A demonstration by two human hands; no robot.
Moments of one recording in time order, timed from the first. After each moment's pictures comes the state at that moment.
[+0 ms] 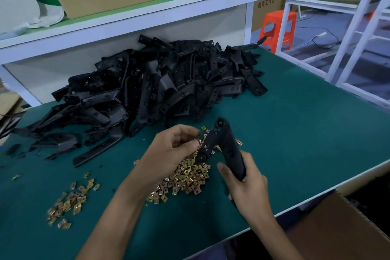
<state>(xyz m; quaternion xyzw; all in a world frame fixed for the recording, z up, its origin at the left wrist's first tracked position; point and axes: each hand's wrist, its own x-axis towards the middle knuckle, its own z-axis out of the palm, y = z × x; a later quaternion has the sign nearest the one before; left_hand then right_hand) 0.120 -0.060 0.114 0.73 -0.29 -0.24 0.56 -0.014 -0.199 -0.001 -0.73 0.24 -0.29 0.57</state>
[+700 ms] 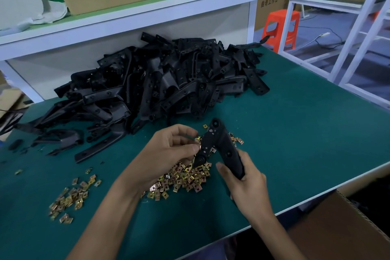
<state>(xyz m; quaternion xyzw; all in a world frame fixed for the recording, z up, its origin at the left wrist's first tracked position) 0.124 -0.050 0.118 0.71 -0.29 -0.30 0.56 -0.015 -0.200 -0.001 -0.76 0.23 -0.28 0.53</state>
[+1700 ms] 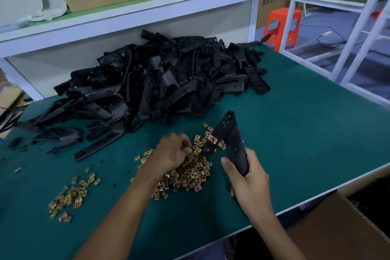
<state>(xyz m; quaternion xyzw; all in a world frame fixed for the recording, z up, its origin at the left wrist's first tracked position) 0.183 -0.080 0.041 0.92 -0.33 -0.15 0.18 -0.011 -0.201 -0.002 -0.70 0.26 -0.31 0.59</state>
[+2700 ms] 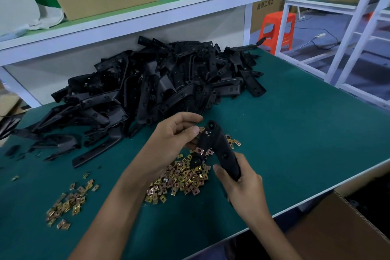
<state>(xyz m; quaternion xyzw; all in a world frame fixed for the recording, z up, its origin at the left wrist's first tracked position) 0.128 -0.077 0.125 0.70 -0.31 -0.24 0.59 -0.012 -0.200 -0.005 -0.75 0.24 -0.27 0.56</state>
